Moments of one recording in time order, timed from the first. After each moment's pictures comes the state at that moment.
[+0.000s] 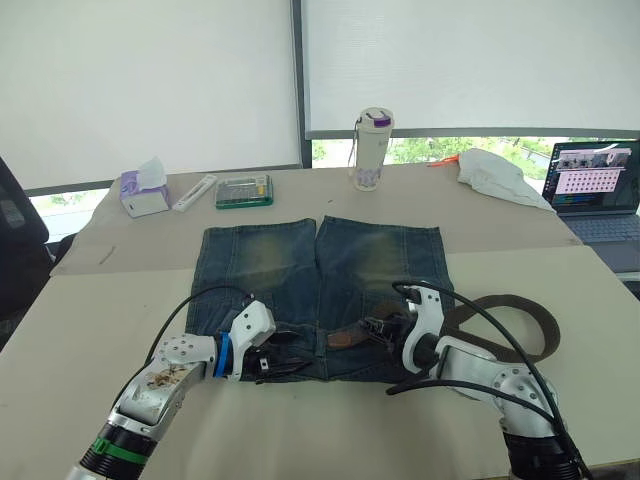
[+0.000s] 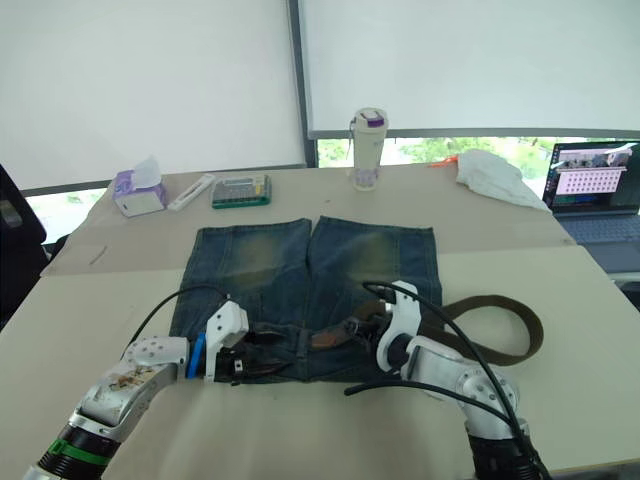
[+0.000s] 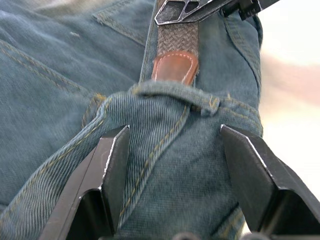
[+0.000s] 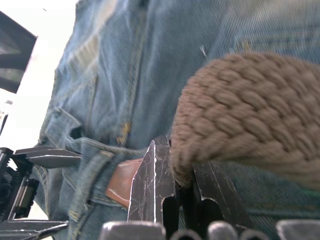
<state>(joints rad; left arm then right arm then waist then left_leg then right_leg) -0.19 0.61 -0.19 -0.15 -0.34 0.36 -1.00 -0.22 -0.32 -0.06 -0.34 1.27 1.07 -0.27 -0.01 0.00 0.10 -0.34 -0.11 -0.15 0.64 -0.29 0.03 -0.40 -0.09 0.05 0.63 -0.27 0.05</state>
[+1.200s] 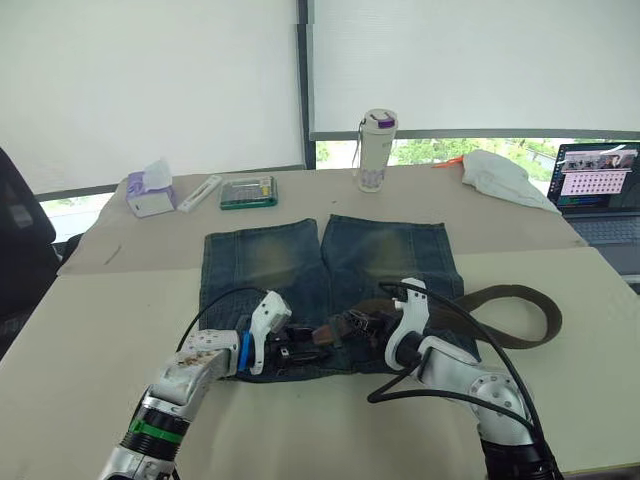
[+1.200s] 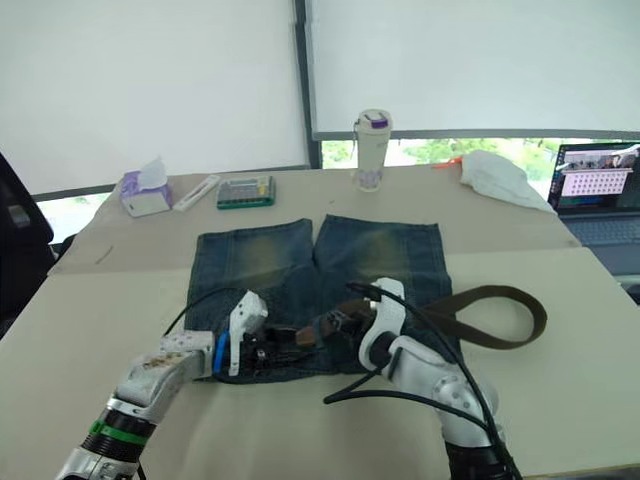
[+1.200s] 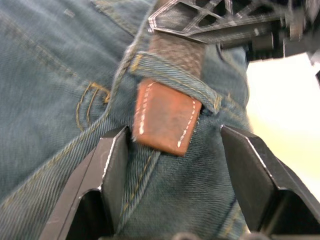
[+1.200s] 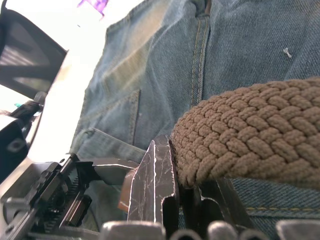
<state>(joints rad) -0.30 0.45 -0.12 -0.07 -0.48 0.73 -0.97 -0.20 -0.19 -0.03 -0.40 1.08 0.99 -0.15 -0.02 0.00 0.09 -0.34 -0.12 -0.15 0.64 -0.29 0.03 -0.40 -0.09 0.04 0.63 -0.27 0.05</state>
